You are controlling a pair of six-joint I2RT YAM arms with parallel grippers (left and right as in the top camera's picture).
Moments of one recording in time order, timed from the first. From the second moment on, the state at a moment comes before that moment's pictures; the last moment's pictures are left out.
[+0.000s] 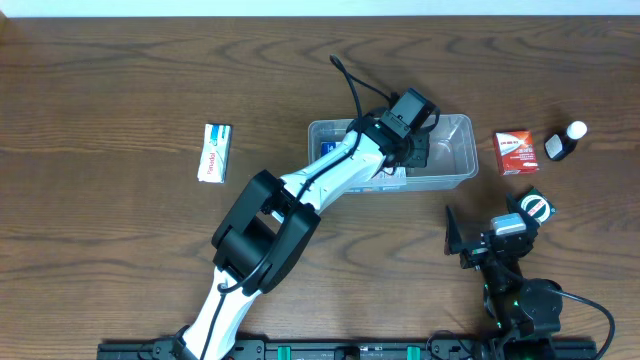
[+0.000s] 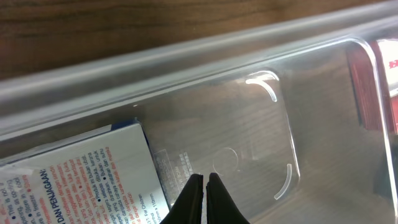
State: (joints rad) left arm -0.76 2.23 1.70 -0.48 0.13 -0.61; right arm 0.11 0.01 0.01 -0.06 -0.08 -0.10
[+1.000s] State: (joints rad) left arm -0.76 2.26 1.70 -0.50 0.12 -0.56; right arm 0.11 0.01 0.01 -0.06 -0.08 -0.10
